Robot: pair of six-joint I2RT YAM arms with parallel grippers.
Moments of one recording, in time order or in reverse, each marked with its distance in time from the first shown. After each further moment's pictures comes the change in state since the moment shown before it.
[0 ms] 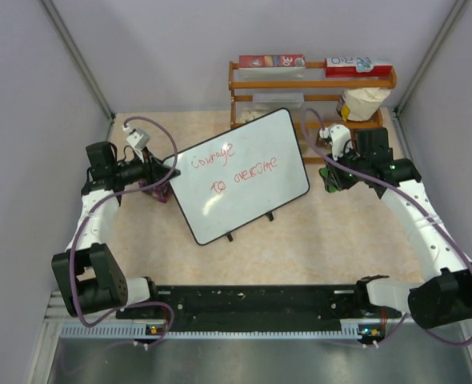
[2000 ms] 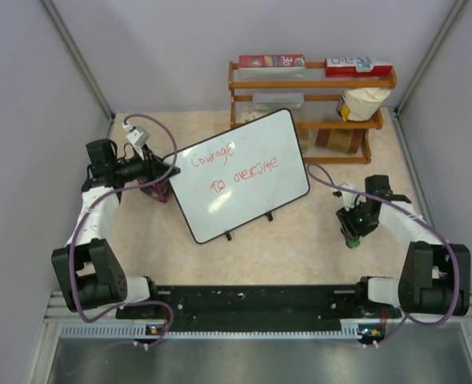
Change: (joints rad) left arm -0.001 0.024 0.019 0.008 -0.002 -0.015; right arm -0.255 0.069 -0.485 0.117 0.025 -0.226
